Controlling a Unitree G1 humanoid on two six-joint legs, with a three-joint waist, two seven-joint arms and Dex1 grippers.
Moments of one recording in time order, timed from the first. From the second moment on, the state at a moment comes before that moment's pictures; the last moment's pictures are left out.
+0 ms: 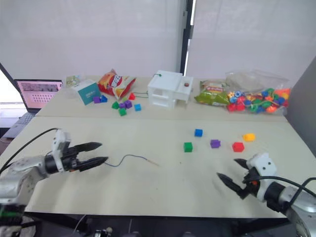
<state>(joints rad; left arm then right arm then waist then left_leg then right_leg) -0.36 0.74 0.11 0.18 -0.51 0.35 -1.27 0.24 -0.76 -0.40 -0.50 0.52 0.53 0.79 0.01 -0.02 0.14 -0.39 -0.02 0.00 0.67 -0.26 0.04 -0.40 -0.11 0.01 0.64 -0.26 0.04</state>
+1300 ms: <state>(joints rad) -1.08 0.33 -0.26 1.29 0.13 -0.46 -1.53 0.18 -0.73 -0.20 -0.84 0.57 0.76 0.54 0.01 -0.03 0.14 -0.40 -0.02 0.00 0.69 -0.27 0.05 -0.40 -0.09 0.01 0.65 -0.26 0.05</state>
